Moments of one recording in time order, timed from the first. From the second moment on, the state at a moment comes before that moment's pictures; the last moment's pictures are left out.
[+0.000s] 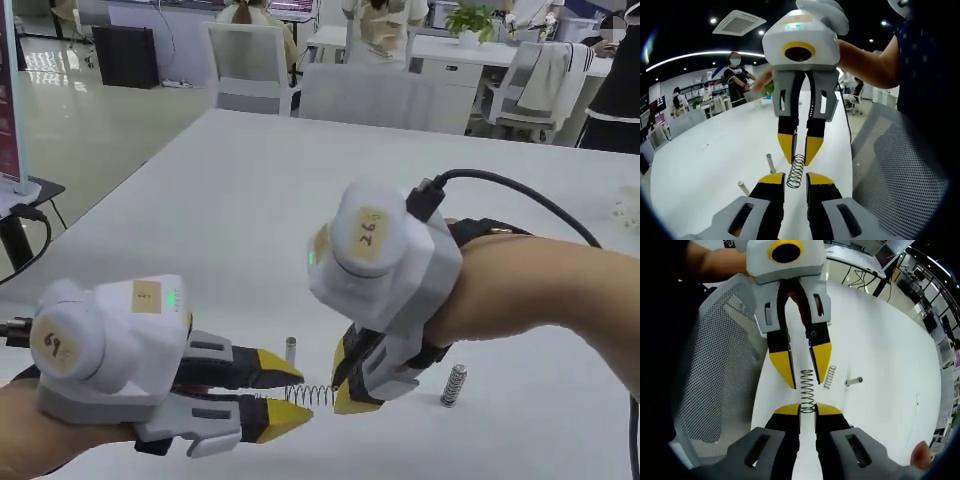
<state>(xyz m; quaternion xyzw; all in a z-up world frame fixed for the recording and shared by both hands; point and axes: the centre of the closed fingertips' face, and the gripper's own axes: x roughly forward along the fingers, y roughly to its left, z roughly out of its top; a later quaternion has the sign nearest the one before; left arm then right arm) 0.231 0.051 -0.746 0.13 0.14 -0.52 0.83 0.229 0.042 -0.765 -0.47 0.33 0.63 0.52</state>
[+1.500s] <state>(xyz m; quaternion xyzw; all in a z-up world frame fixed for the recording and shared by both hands) 0.227 0.047 -0.753 0.15 0.14 -0.53 0.82 0.215 0.066 -0.722 -0.45 0.29 0.64 0.55</state>
